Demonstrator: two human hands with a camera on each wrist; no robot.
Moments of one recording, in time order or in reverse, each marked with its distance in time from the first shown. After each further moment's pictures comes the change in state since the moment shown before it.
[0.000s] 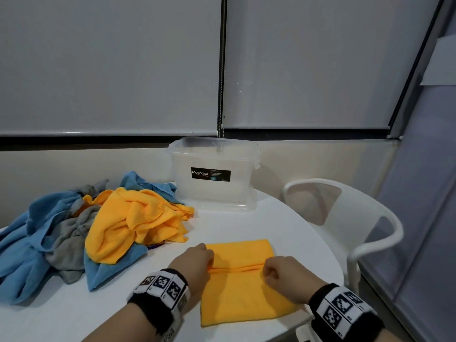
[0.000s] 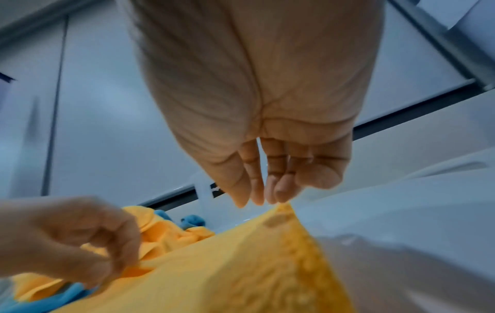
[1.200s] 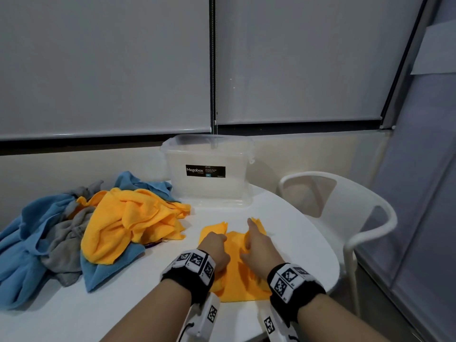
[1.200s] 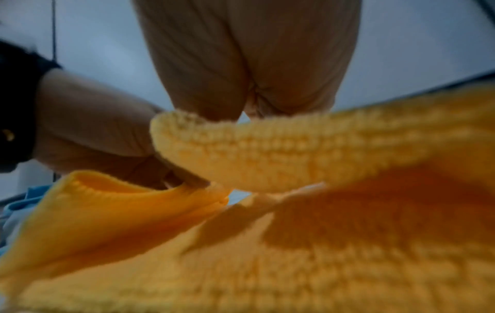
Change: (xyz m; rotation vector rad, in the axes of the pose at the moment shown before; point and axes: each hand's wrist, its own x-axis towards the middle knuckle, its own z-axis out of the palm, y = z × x) left_hand 0.033 0.044 -0.008 -0.275 -0.070 -0.177; right_hand 0.049 -0.033 0.024 0.302 0.264 0.088
